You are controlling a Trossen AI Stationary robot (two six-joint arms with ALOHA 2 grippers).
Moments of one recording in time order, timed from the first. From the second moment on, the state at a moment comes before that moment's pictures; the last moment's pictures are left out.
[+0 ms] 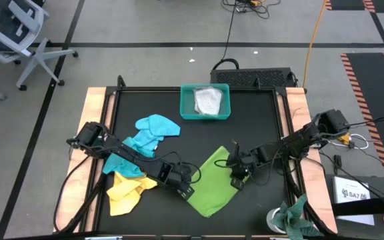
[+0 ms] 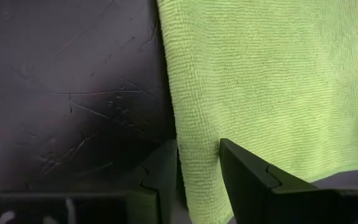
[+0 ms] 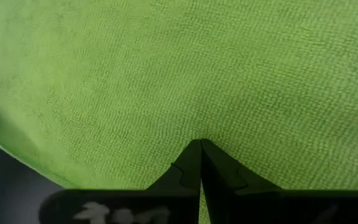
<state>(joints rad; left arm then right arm) -0.38 1.91 1.19 -0.35 -0.08 -1.11 0.30 1.50 0.59 -0.20 -0.05 0.71</state>
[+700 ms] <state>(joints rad) -0.32 1.91 1.19 -0.34 -0.12 -1.07 0.09 1.49 0.59 0.16 -0.12 0.49</state>
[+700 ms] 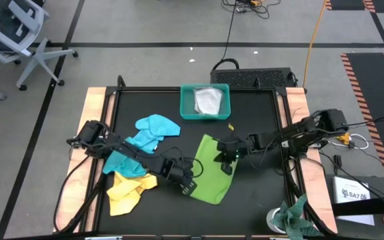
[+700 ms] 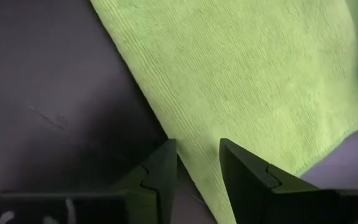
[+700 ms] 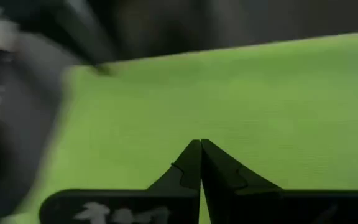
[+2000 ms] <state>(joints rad) -0.28 1.91 1.19 -0.28 -0.19 -1.06 0.46 1.64 0.59 0.26 0.05 0.75</state>
